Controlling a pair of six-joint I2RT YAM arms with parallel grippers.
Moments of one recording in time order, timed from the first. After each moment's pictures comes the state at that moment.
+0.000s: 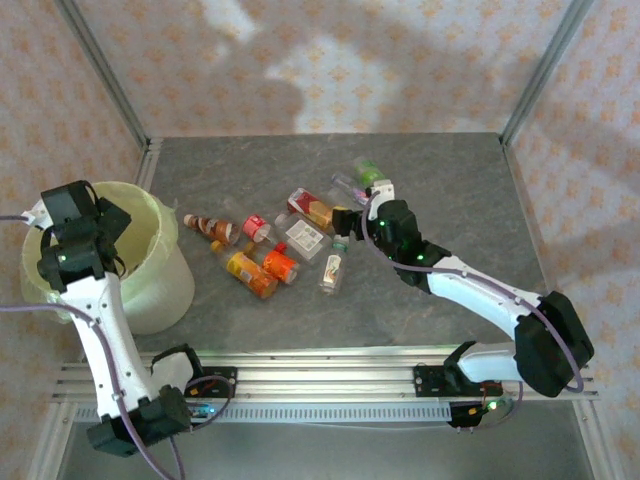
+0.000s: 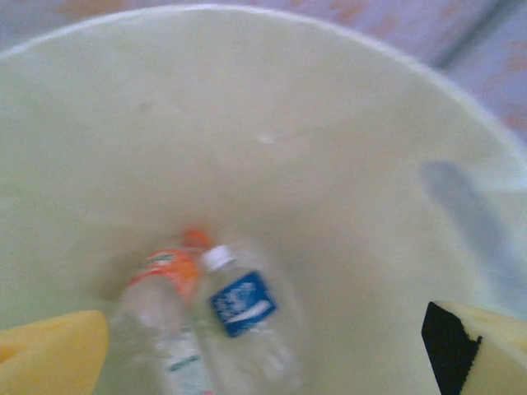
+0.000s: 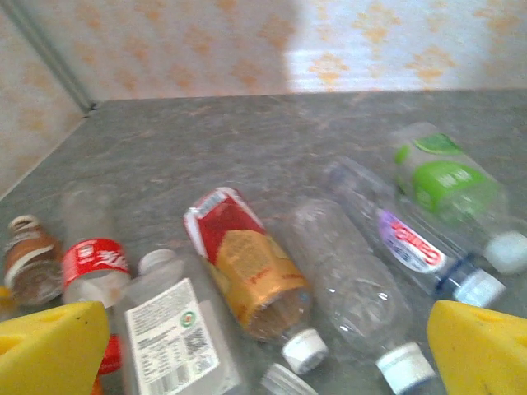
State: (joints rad) left arm 0.50 0.96 1.34 -1.10 -0.23 -0.56; right arm 0.65 1.29 0.78 0.14 0.20 0.34
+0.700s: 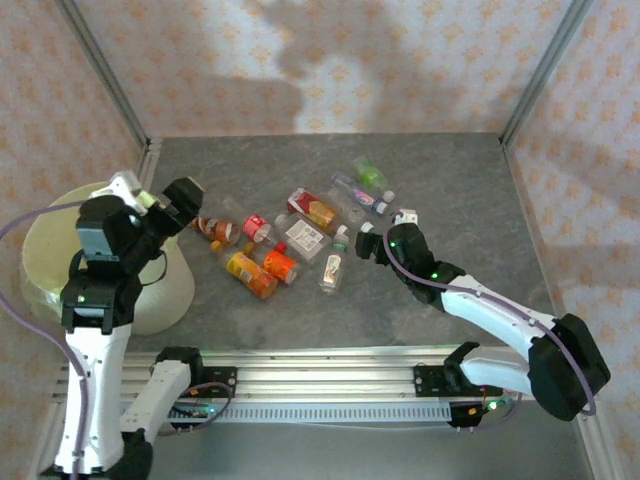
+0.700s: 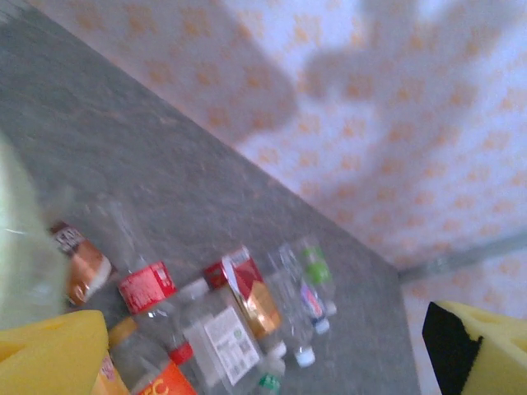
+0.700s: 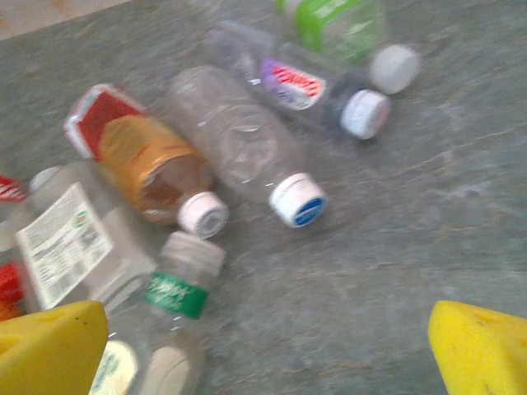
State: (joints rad) left arm -0.02 0.80 1.23 -0.81 0.13 -0.74; right arm 0.62 1.15 0.60 -0.05 0.20 0.53
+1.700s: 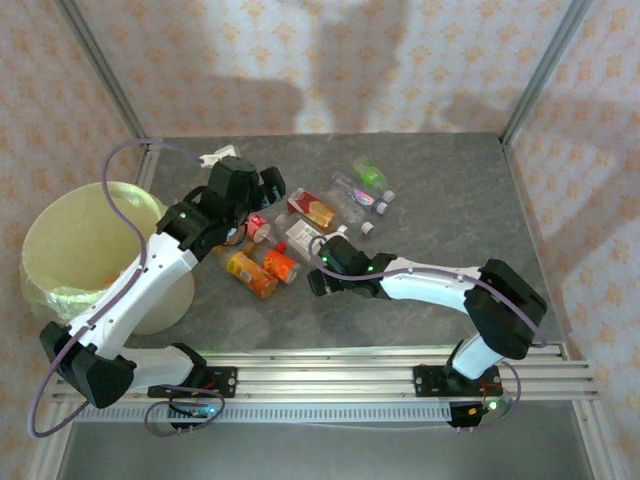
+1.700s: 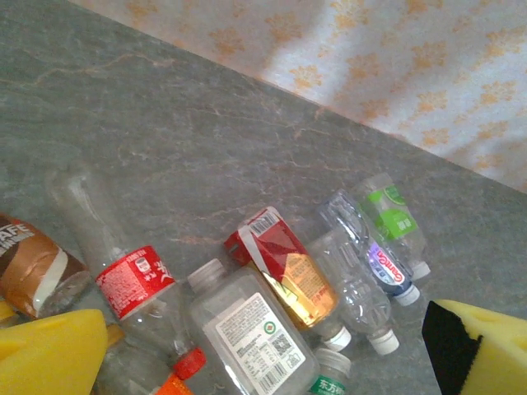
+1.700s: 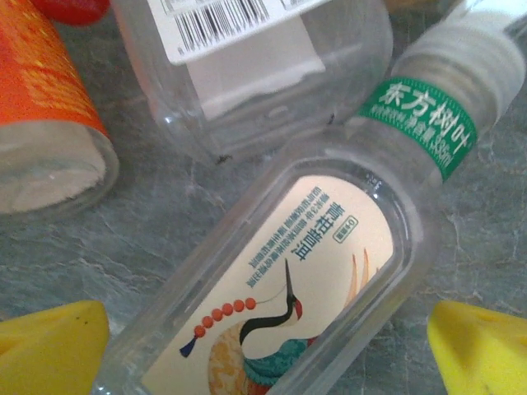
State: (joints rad) left arm -0.51 1.25 1.33 -0.71 -0.39 -0.76; right arm 0.92 1.57 0.89 -0.32 0.19 0.43
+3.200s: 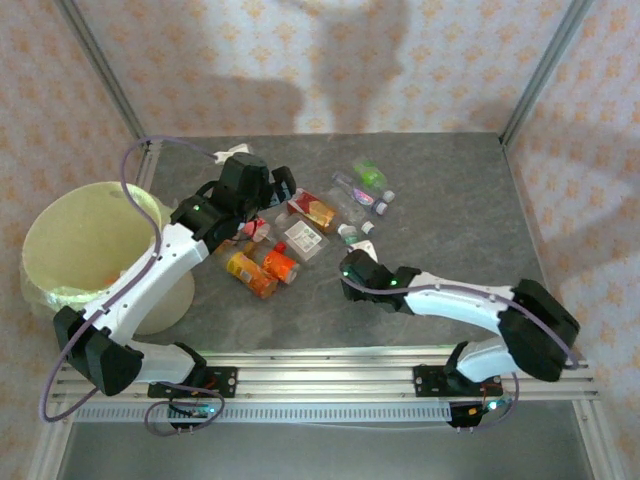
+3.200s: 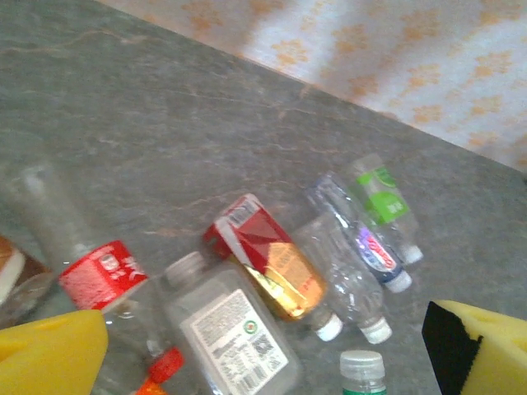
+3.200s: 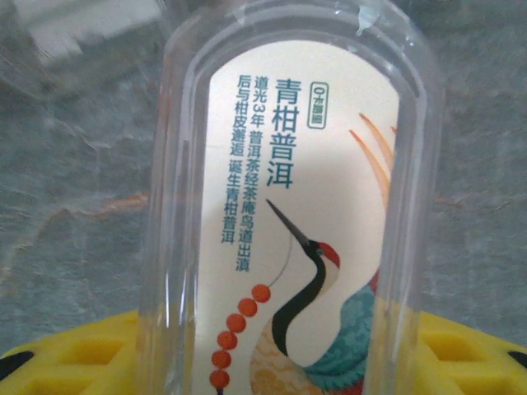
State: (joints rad) left arm -0.51 1.33 1.33 -0.64 -0.29 -0.74; right arm 0.92 1.35 0.71 -0.36 0.33 0.51
